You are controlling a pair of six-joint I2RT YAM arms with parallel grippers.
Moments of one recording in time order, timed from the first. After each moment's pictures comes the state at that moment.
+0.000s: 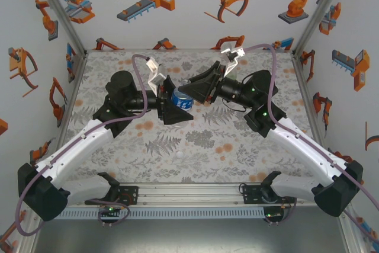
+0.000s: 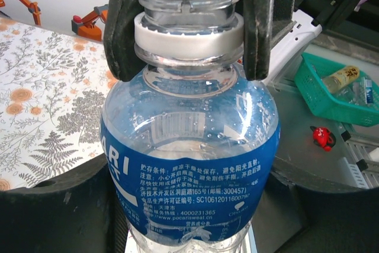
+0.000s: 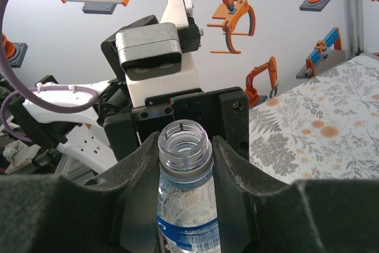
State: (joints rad) left arm -0.67 1.15 1.00 0.18 0.96 -0.30; right arm 0.72 1.16 1.10 0.36 -0.59 0.59
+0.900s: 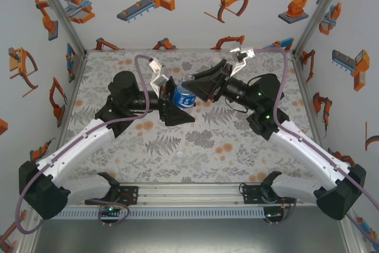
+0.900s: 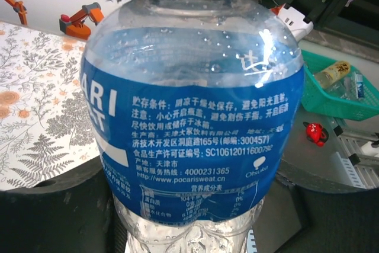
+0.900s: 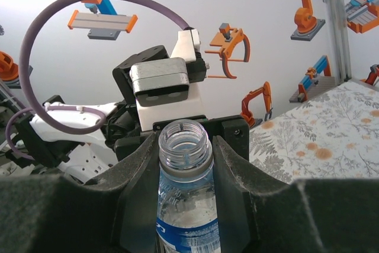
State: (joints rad) left arm -0.69 1.16 1.00 0.18 0.96 -0.30; right arm 0.72 1.12 1.07 0.43 -0.52 0.61
